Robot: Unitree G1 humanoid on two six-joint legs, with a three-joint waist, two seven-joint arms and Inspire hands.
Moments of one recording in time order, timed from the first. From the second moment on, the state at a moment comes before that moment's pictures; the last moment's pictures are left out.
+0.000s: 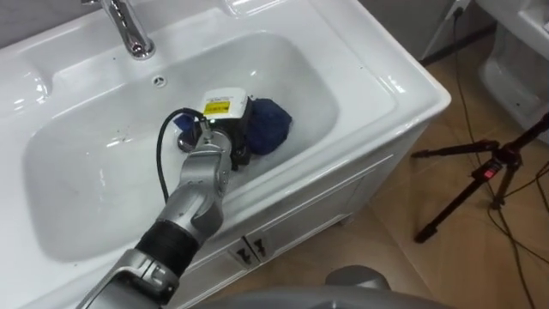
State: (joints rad) left arm -0.19 0.16 -0.46 0.37 1.05 0.36 -0.07; right arm 0.07 -0.21 0.17 1.24 -0.36 0.27 -0.04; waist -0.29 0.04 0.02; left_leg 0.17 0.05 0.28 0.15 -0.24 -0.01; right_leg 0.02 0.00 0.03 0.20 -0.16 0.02
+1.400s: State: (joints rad) left arm -0.36 0.32 -0.31 0.67 1.06 0.36 0.01; right arm 0.18 -0.26 0.02 1.17 -0.37 0.26 -0.07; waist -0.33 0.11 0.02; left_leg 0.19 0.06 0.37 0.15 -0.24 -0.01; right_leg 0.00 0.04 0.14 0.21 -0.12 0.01
